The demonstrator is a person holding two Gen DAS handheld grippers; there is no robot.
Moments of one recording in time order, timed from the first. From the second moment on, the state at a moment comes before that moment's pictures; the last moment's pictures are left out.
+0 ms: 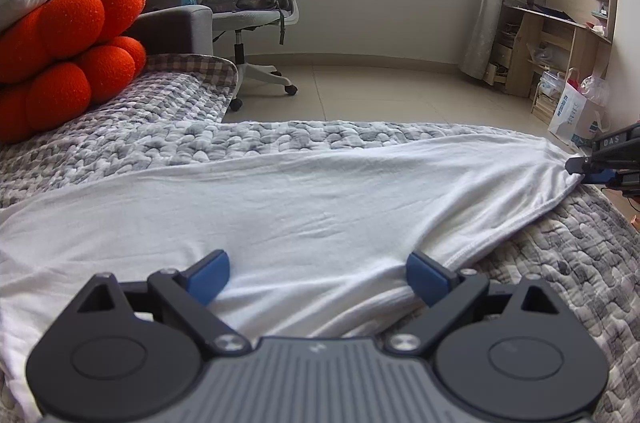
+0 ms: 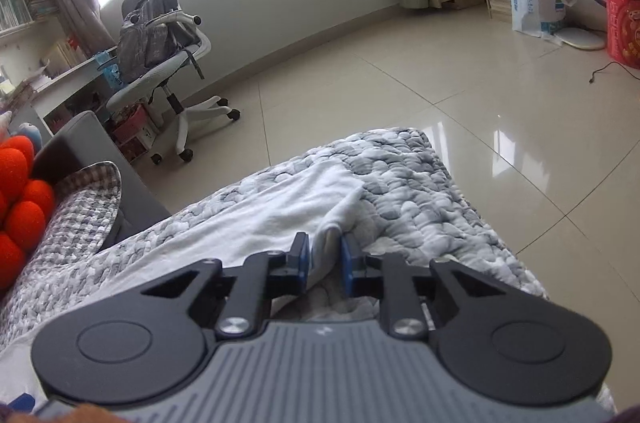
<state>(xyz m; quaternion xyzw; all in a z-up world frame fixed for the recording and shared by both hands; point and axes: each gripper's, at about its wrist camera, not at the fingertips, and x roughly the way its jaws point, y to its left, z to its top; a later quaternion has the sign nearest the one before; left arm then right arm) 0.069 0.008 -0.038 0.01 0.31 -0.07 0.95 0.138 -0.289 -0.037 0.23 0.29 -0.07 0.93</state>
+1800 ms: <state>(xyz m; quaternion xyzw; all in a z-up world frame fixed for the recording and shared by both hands) 0.036 0.166 -0.008 -0.20 0.31 -0.13 0.92 0.090 -0.019 -0.046 -0.27 0.20 0.25 0.91</state>
